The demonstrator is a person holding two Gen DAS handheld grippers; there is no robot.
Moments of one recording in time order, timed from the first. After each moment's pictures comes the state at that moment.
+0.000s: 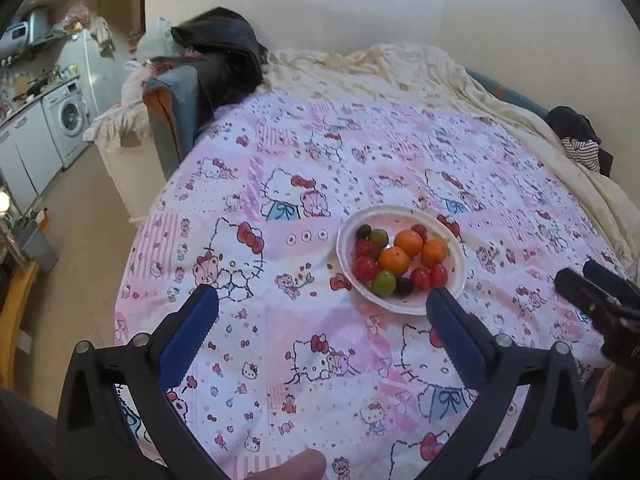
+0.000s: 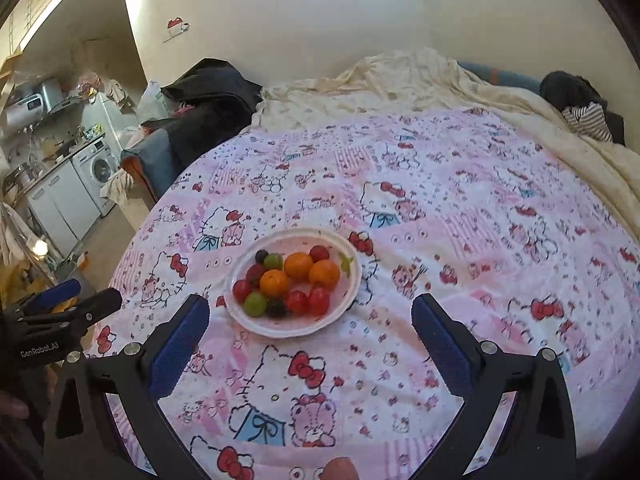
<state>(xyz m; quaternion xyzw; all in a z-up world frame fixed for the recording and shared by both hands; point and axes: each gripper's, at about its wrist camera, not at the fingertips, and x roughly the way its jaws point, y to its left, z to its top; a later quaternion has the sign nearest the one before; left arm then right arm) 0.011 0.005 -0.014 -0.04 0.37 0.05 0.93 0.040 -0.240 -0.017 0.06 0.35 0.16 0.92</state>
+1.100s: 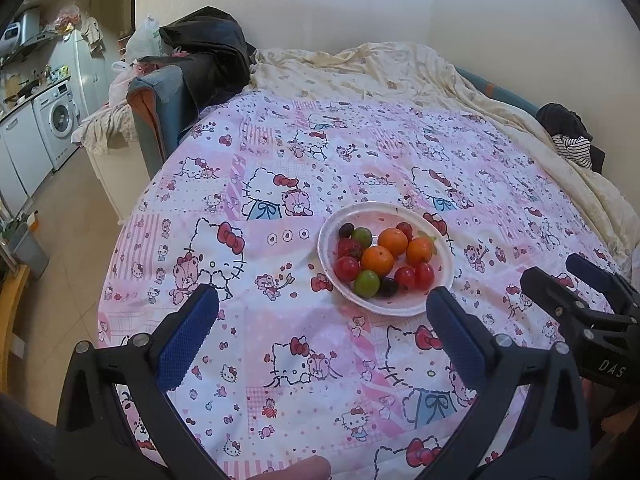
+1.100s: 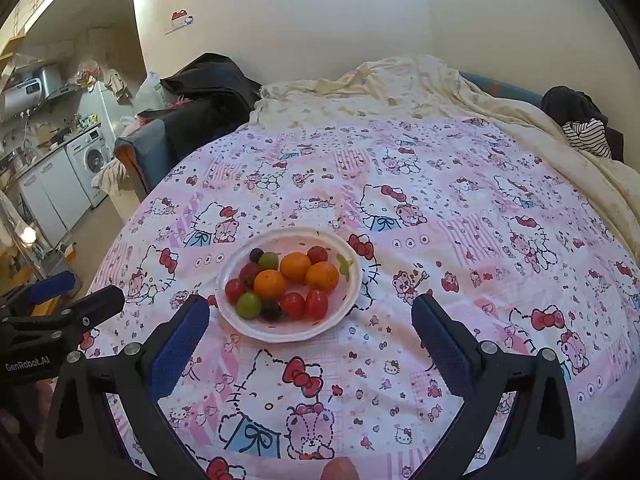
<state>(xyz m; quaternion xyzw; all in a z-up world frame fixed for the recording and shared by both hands) 0.017 -0.007 -0.018 -0.04 0.37 0.03 0.93 0.046 -0.225 -0.028 0.03 0.34 0.15 0.93</state>
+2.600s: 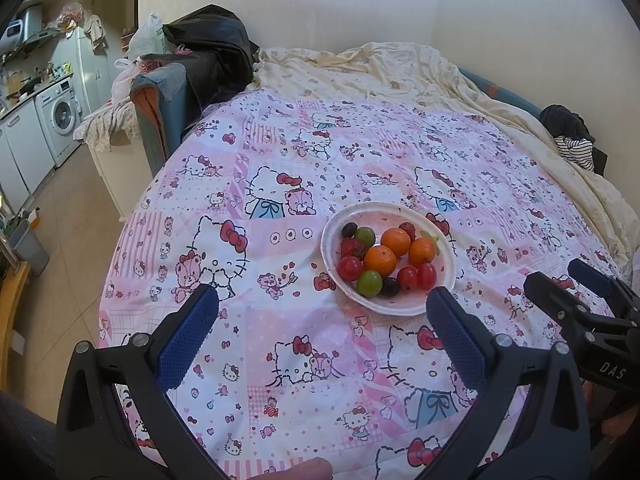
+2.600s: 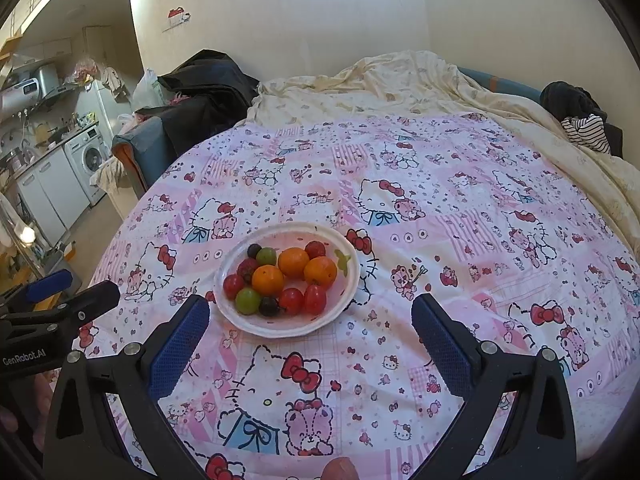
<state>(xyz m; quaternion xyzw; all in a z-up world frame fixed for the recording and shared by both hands) 0.015 -0.006 -0.017 -0.04 0.37 0.03 0.93 0.049 -0.230 -0.030 0.03 0.35 0.15 0.92</state>
